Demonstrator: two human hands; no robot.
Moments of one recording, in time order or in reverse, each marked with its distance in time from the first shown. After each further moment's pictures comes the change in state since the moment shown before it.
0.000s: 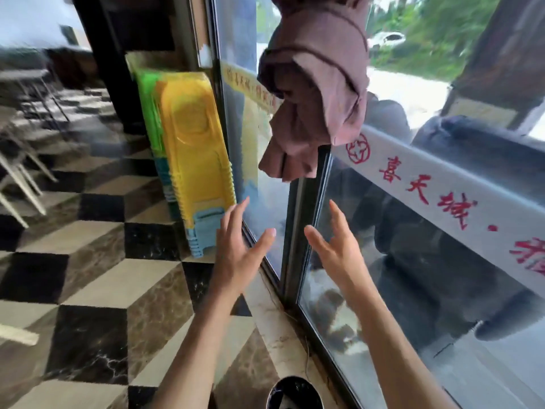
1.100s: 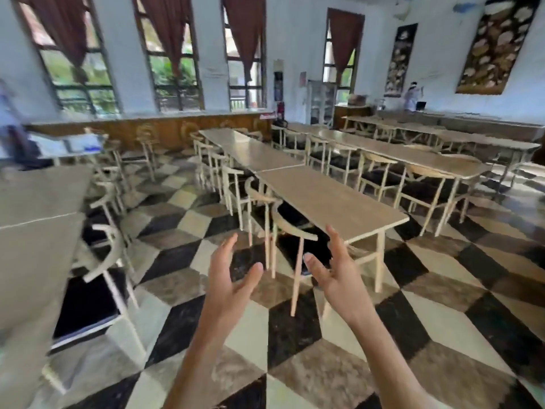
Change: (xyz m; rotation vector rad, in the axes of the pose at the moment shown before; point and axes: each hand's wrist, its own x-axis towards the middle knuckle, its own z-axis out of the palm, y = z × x) left_hand -0.603 0.161 -0.352 0.550 1.335 -0.396; right_hand -0.490 -0.298 0.169 0.459 -1.377 -0.784
